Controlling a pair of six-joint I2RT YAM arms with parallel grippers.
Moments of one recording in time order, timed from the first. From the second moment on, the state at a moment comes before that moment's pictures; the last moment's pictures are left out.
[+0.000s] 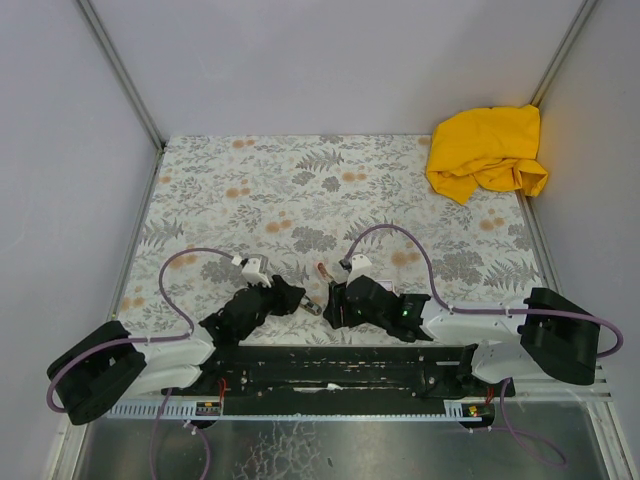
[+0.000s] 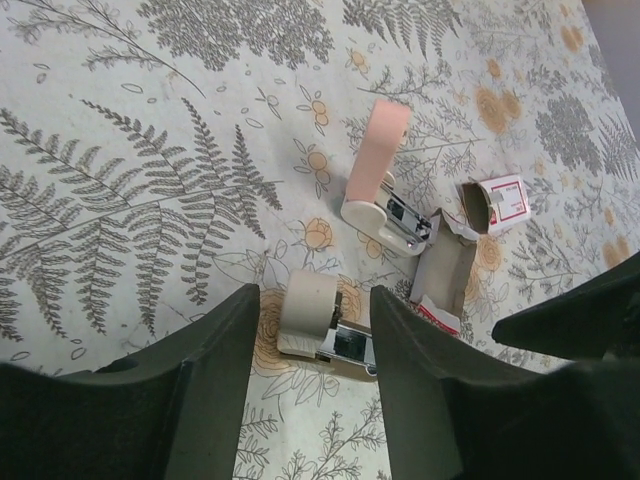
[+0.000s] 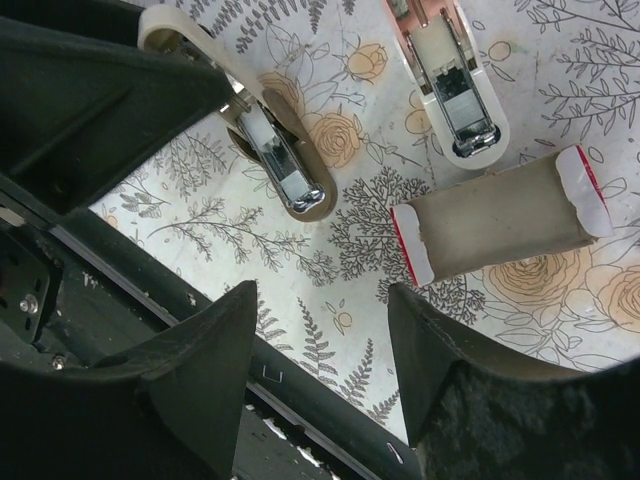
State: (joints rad) left arm -0.84 1.07 0.04 0.70 -0.27 -0.72; right arm 1.14 1.33 0.57 0.03 0.22 0.74
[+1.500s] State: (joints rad) left arm -1.19 1.22 0.30 0.38 -0.56 -0.61; right arm 1.14 1.55 0.57 0.23 0.17 0.80
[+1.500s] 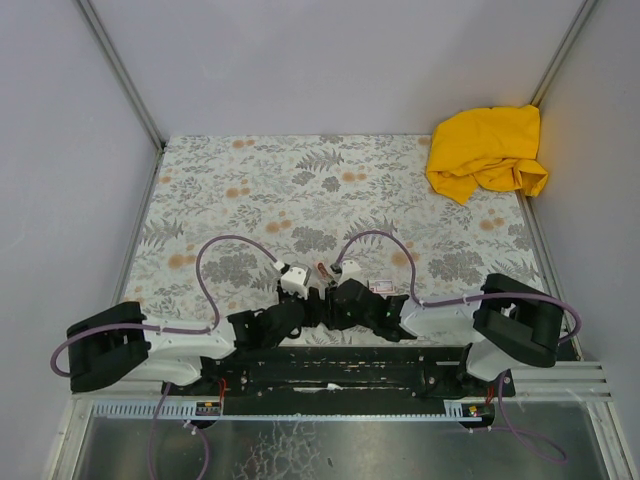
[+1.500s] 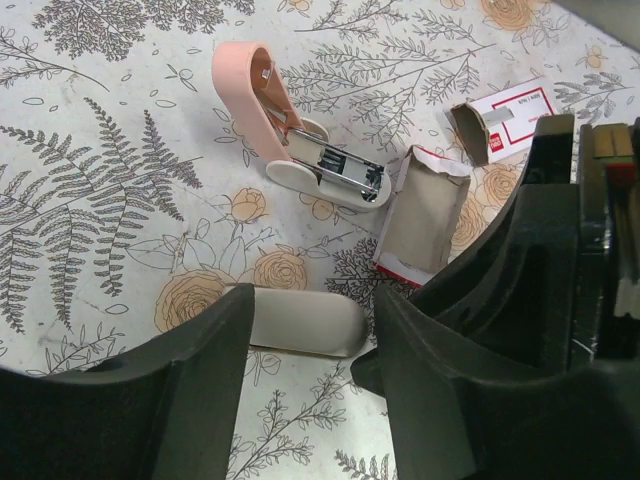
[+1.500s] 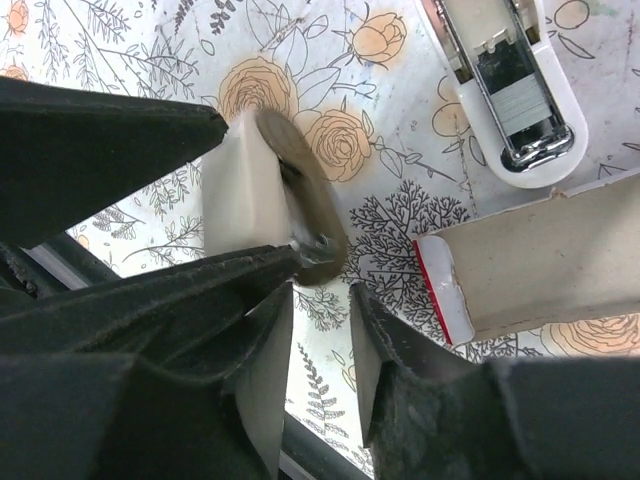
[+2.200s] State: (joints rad) left arm -0.89 1.09 0.28 0.37 0.02 -0.31; right arm 1.06 1.09 0.49 -0.07 0.21 0.57
